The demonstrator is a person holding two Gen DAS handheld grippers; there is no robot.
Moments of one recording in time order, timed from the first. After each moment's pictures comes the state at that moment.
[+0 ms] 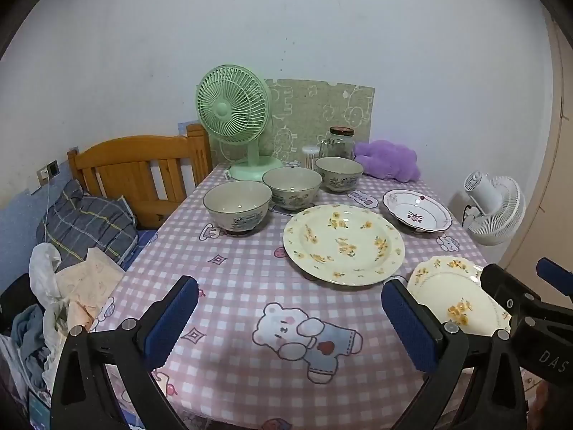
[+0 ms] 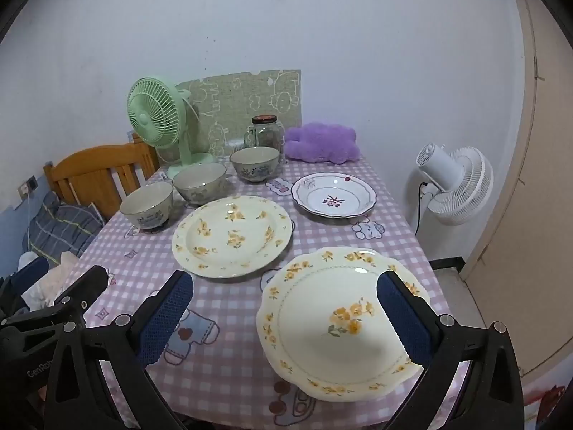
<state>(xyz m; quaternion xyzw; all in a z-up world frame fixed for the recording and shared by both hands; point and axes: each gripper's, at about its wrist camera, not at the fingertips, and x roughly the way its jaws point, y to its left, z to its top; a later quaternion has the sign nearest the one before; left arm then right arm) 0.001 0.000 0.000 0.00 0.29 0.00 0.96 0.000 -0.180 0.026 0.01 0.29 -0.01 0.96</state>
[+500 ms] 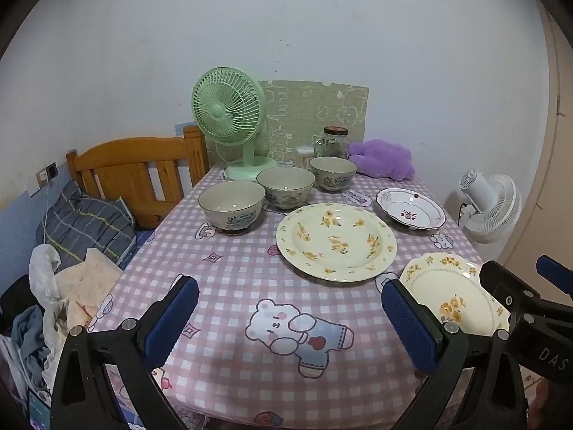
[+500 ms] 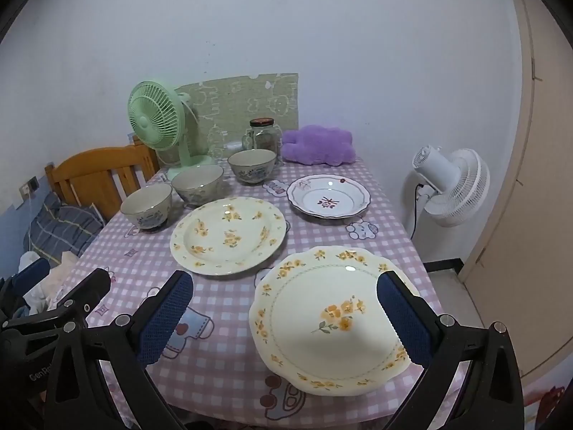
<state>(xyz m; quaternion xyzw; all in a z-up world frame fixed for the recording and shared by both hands) -0.011 -0.008 0.005 -0.01 0.29 -0.01 0.96 -0.013 -0.191 0.031 0.01 0.29 -0.02 0.96</state>
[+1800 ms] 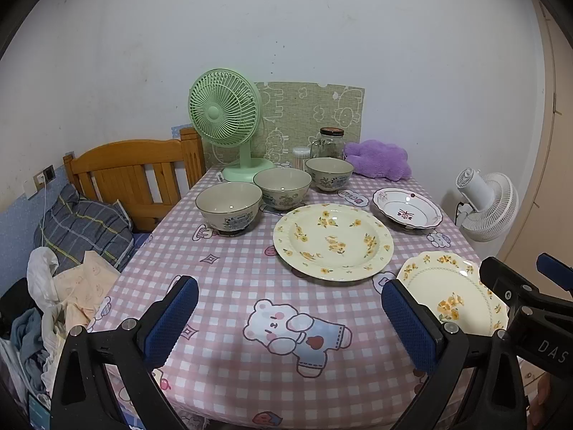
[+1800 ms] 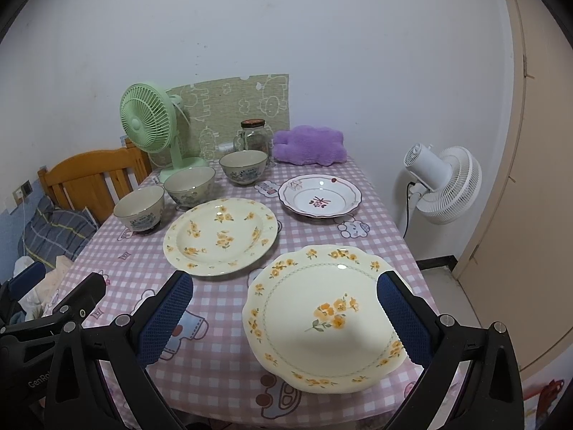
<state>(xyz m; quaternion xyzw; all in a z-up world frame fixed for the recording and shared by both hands) -0.010 -0.010 0.001 0.00 0.29 -0.01 0.96 -0.015 -0.192 0.030 0.01 0.29 -0.03 0.96</state>
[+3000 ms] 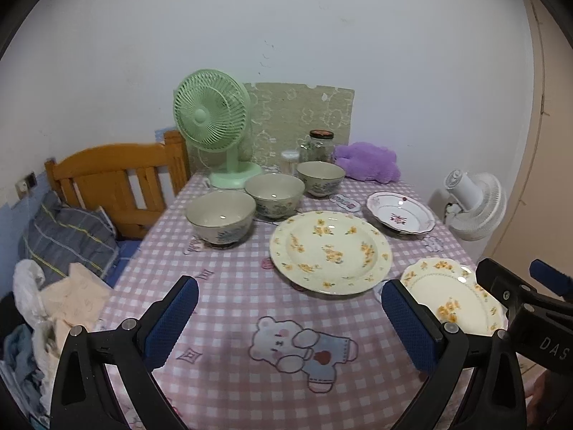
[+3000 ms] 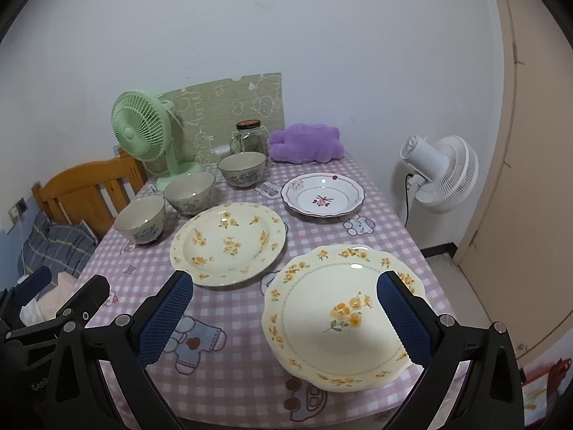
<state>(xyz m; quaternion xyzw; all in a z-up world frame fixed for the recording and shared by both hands) 0.015 0.014 0.010 -0.01 0.30 -0.06 0.95 -0.005 -0.172 0.039 0.04 0.30 -0.05 0.95</state>
